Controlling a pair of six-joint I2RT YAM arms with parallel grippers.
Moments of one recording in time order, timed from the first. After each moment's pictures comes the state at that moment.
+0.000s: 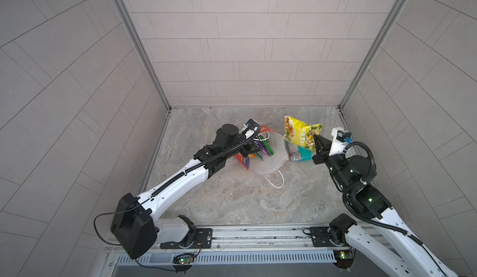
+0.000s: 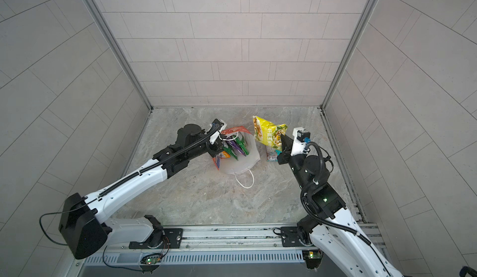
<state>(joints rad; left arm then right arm) -0.66 1.29 1.03 -0.12 0.09 0.18 0.35 0.66 0.69 -0.04 0.20 0.25</state>
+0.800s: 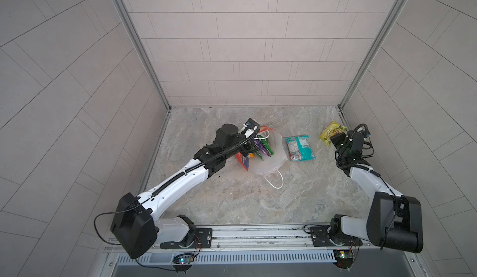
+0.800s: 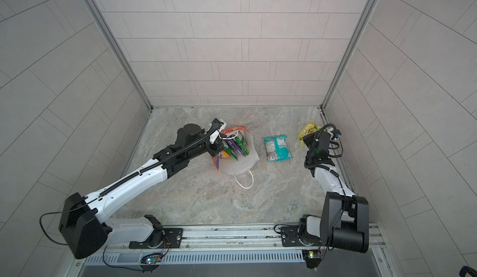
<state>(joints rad) -0.66 1.29 1.03 -0.11 0.09 0.17 -0.23 1.30 0.66 0.23 0.04 0.87</state>
